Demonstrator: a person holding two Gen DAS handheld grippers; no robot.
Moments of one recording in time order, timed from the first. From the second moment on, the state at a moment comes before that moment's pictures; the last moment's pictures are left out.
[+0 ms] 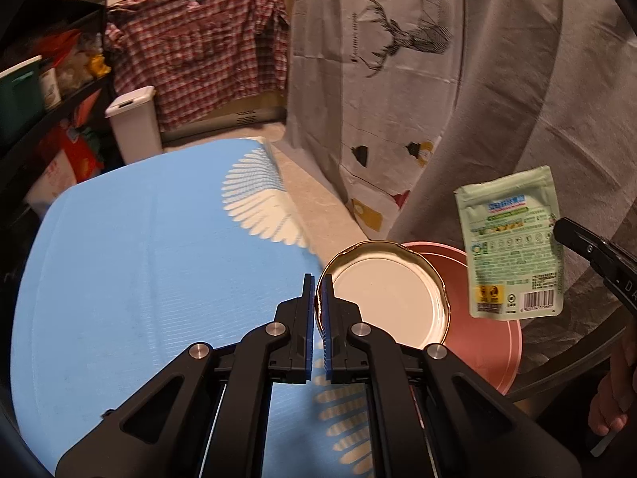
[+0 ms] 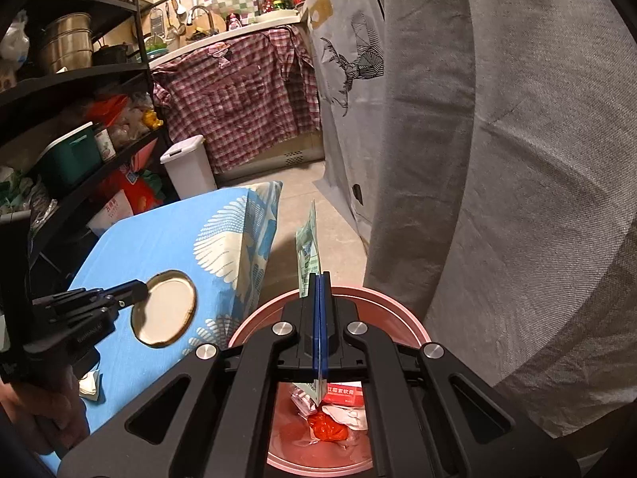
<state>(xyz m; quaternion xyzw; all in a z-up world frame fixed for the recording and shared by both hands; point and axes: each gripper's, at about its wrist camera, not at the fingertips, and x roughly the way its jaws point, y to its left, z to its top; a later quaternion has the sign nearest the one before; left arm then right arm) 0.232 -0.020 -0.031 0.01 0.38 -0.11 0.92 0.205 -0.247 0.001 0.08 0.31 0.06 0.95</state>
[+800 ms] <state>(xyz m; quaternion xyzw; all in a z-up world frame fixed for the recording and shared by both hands) 0.236 -0.089 -0.072 0.06 0.43 -0.18 0.88 0.220 -0.252 -0.013 0.08 0.34 0.02 0.94</state>
